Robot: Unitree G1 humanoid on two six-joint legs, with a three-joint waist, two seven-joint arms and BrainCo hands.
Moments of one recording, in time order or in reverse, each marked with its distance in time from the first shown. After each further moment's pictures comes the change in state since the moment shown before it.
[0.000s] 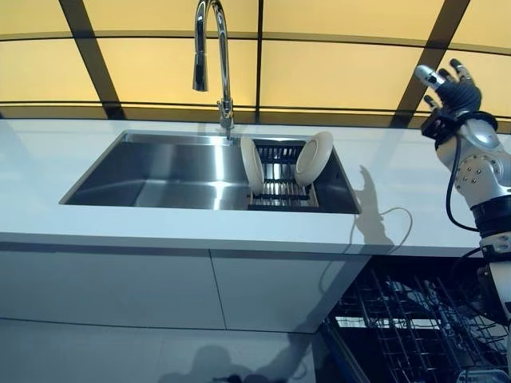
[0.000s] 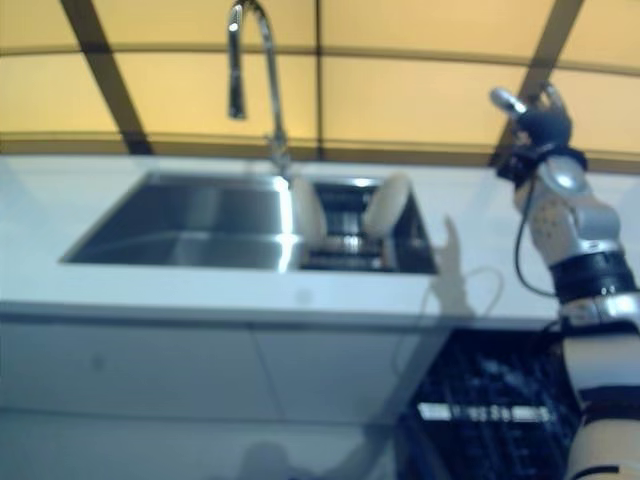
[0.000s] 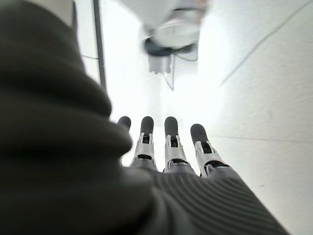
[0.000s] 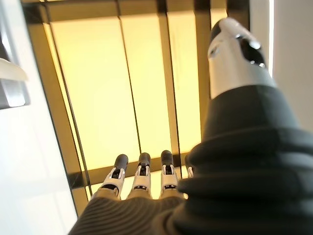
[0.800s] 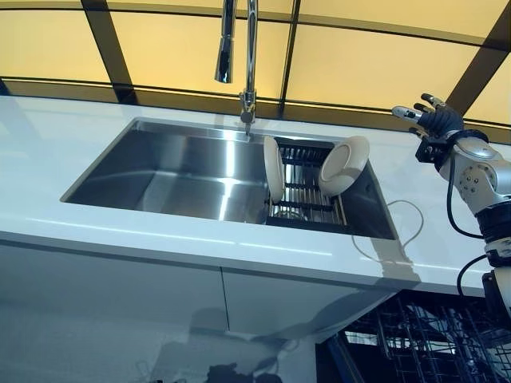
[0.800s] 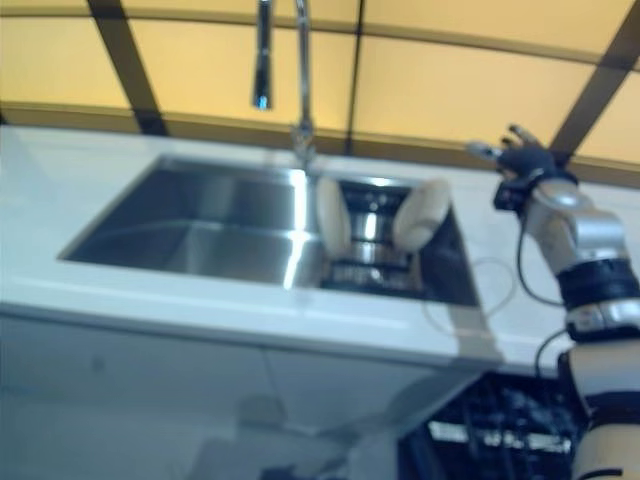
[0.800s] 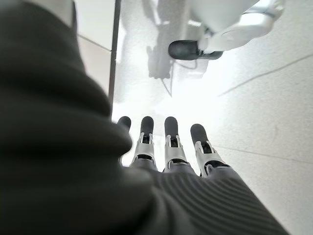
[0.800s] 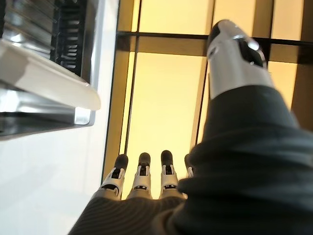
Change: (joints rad) left arm 0.046 0.015 -0.014 -0.028 -0.045 -0.025 -0.017; right arm 0.013 -0.013 0.038 0.088 -0.179 0.174 0.168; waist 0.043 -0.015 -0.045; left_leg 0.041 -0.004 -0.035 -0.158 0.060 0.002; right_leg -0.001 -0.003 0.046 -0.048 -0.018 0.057
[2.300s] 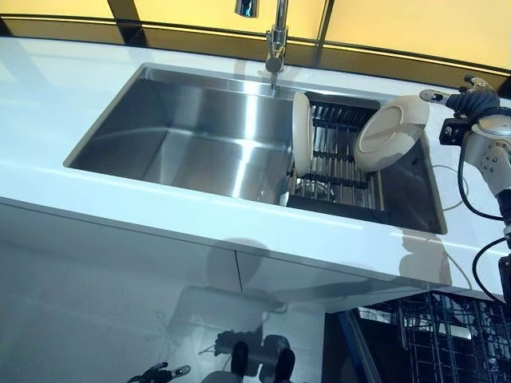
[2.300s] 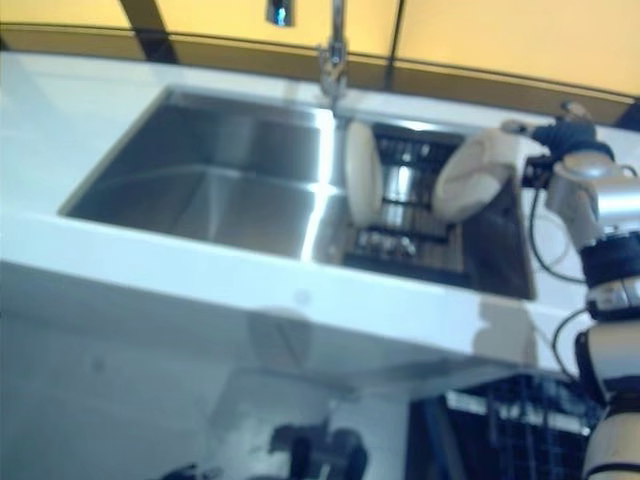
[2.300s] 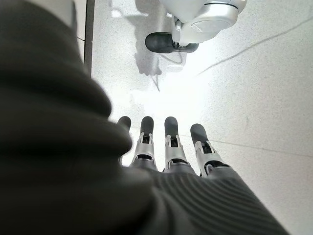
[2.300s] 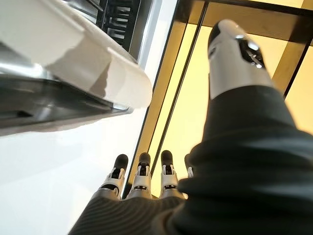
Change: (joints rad) left arm -0.031 0.009 -0.052 -0.031 -0.030 -0.074 0.021; right arm -0.132 -0.068 0.055 0.051 -0.084 0.084 -0.144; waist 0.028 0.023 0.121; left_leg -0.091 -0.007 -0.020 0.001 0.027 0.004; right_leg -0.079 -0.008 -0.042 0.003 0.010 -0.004
